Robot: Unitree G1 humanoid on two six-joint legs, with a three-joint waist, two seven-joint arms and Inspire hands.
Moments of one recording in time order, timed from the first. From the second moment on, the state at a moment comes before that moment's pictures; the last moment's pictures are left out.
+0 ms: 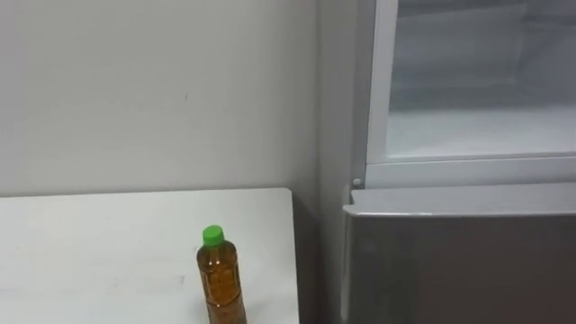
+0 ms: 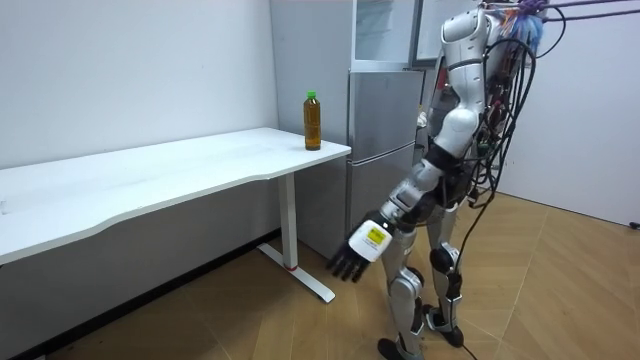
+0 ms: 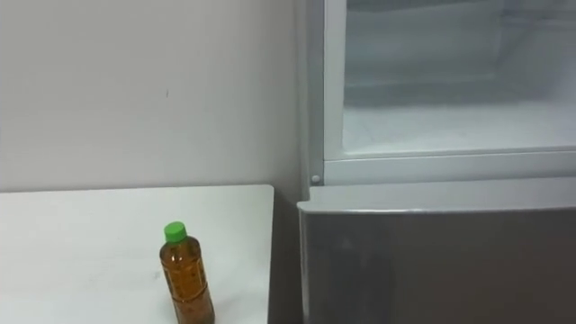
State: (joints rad) left arm 0.39 0.14 0.20 0.85 -0.38 -0.12 0.21; right arm 0.27 -0.22 -0.13 1.21 0.62 0.00 0.29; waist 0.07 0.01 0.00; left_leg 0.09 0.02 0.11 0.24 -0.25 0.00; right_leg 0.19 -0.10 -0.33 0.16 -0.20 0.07
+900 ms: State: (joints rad) left arm 0.30 0.16 0.11 1.20 -0.11 0.00 0.08; right arm 0.22 -0.23 -0.06 1.26 0.66 0.00 0.31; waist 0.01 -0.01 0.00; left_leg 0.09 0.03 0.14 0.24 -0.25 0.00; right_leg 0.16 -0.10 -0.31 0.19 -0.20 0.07
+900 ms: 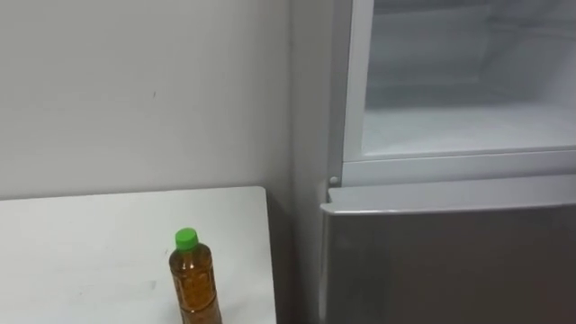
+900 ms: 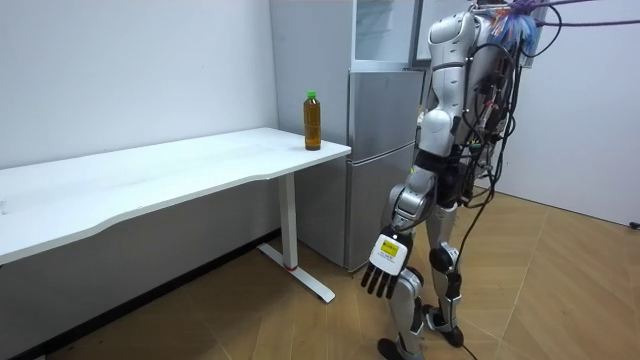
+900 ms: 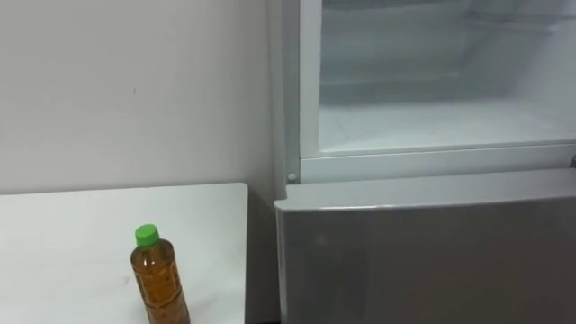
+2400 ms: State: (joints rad) left arm 0.29 0.20 0.03 1.15 -0.03 -0.01 -0.05; right arm 0.21 -0.28 0.07 -0.03 0.55 -0.03 0.55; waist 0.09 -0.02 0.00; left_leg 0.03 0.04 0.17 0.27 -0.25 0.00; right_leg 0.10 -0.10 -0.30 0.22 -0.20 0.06
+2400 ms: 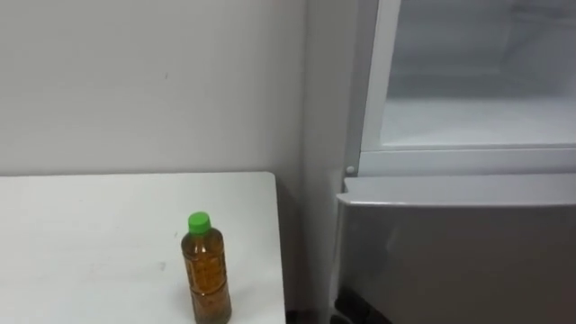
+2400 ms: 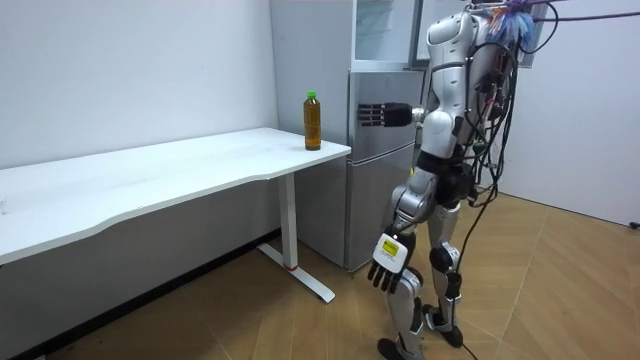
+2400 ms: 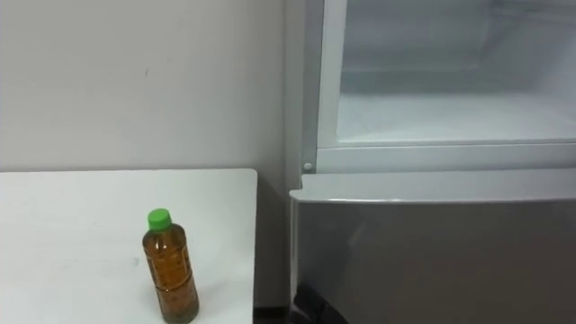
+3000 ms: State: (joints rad) left arm 0.28 0.23 0.00 1.15 -0.02 0.00 -0.06; right arm 0.09 -0.29 0.14 -0.15 0.59 -0.03 0.53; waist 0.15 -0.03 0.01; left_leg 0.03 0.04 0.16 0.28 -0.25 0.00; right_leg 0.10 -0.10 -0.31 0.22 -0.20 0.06
